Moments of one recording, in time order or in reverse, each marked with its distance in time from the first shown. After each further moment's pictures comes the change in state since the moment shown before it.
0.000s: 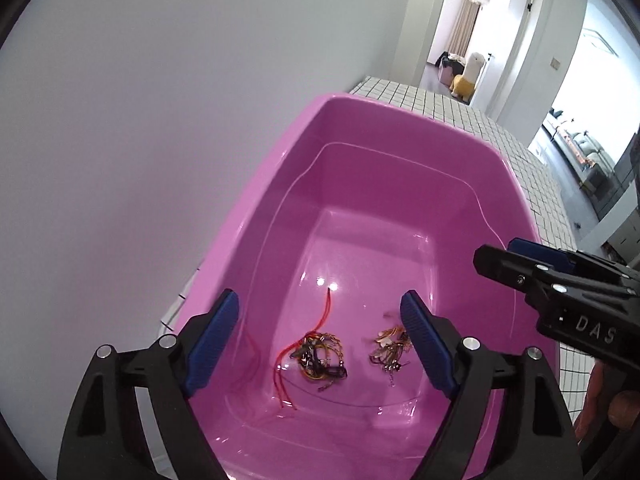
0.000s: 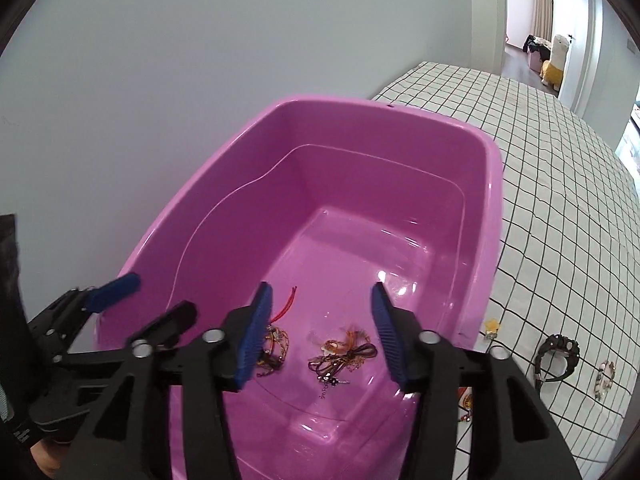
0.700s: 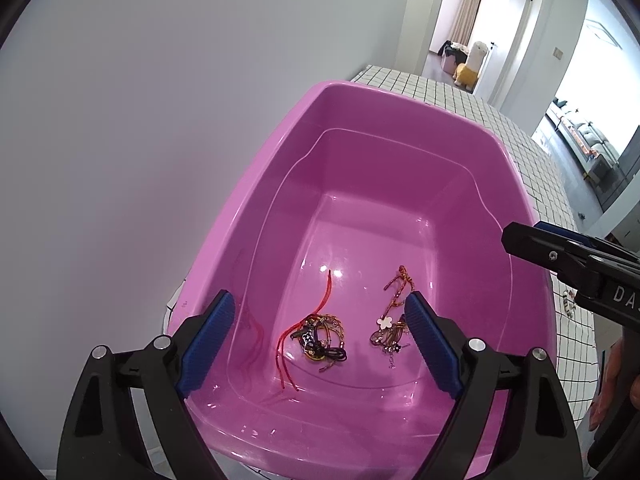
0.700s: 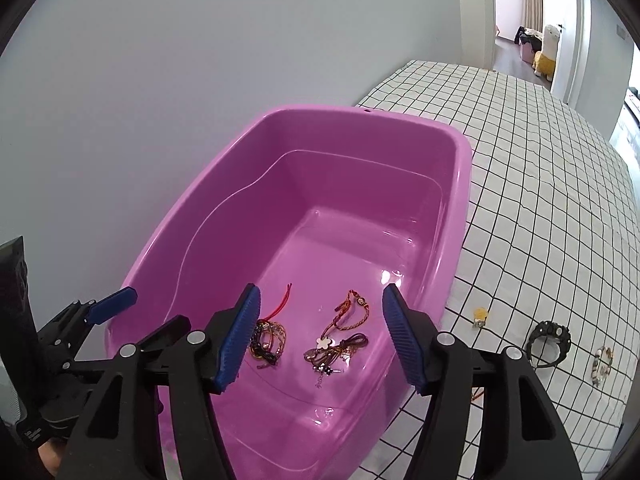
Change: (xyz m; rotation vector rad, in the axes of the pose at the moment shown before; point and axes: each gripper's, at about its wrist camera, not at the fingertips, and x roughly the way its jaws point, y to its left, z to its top) left arm -0.003 -0.004 -0.005 0.003 0.040 0.009; right arm -0.022 -0.015 -0.005 0.037 -0.010 0.008
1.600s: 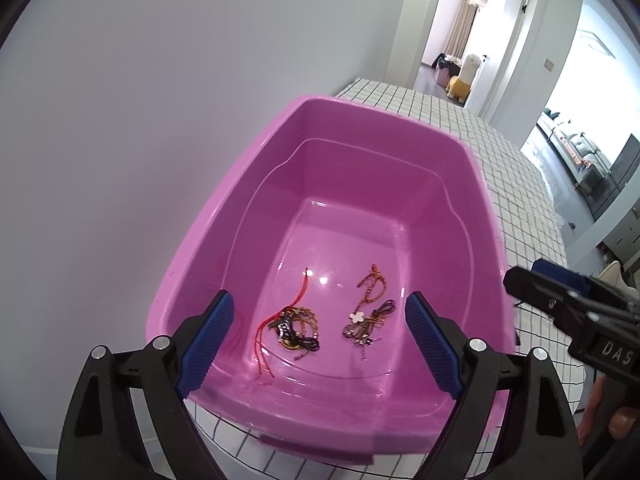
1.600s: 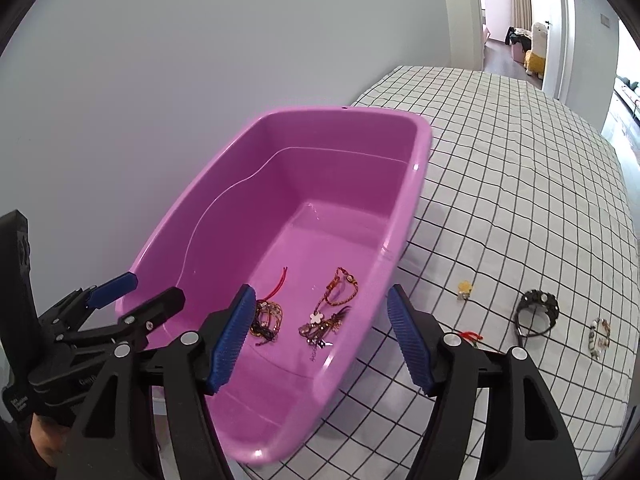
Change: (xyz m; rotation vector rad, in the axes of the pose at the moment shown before) left arm -0.031 -0.021 -0.015 -0.016 -0.050 -0.032; right arm -0.044 -0.017 -0.048 0.035 -0.054 0.011
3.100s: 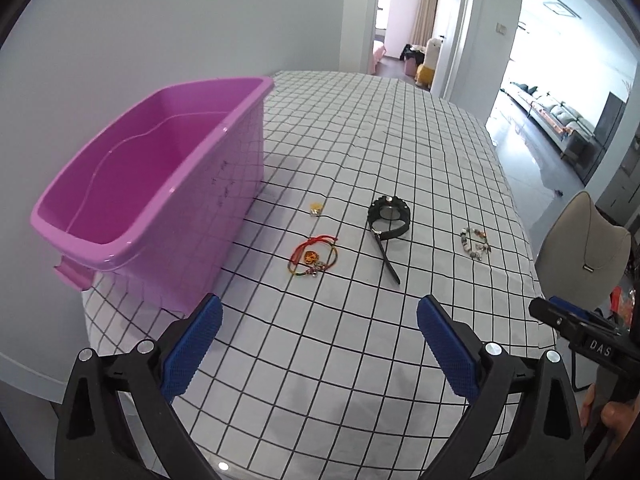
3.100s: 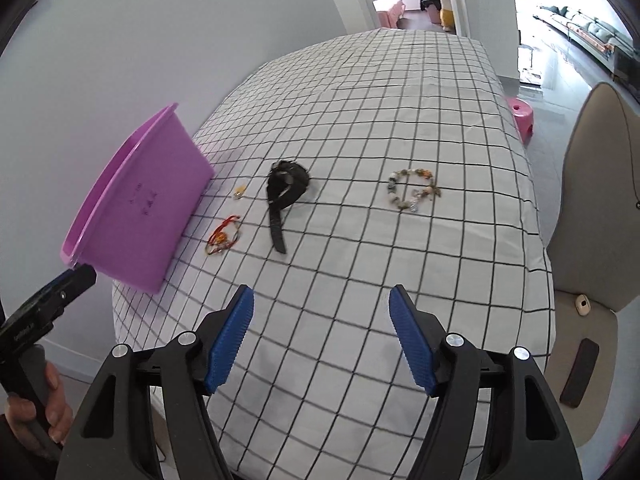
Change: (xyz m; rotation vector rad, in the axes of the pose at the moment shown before) left arm -0.021 -0.248 -0.127 0.112 -0.029 -0.003; right arm -0.129 -0.302 -0.197 0.266 -0.043 -0.081
